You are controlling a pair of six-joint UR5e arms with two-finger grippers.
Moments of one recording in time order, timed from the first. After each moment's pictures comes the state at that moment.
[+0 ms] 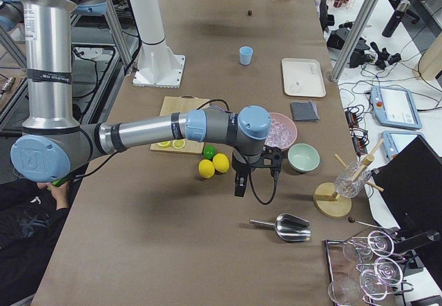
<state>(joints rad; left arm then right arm) -1.58 -1.51 -1.66 -1.88 -2.35 -0.08 1.56 -1.61 1.83 -1.84 2.33 0.04</state>
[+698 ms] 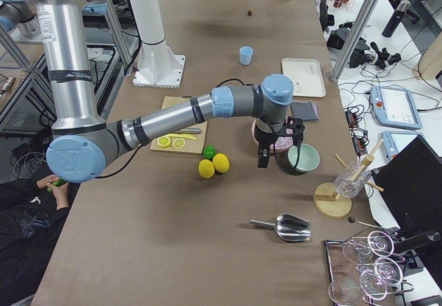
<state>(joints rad) -1.58 -1.52 -1.66 -1.88 -2.35 -0.08 1.45 -1.43 1.83 -1.84 2.34 0.25</state>
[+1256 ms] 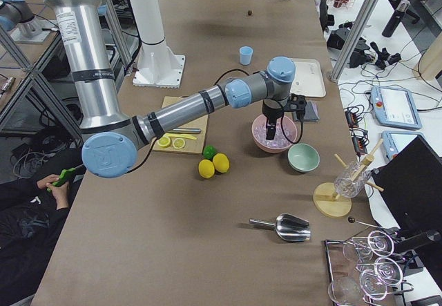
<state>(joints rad) -1.57 -1.52 -1.65 -1.88 -2.35 -0.08 1.26 -1.36 1.79 -1.57 2.35 0.59</state>
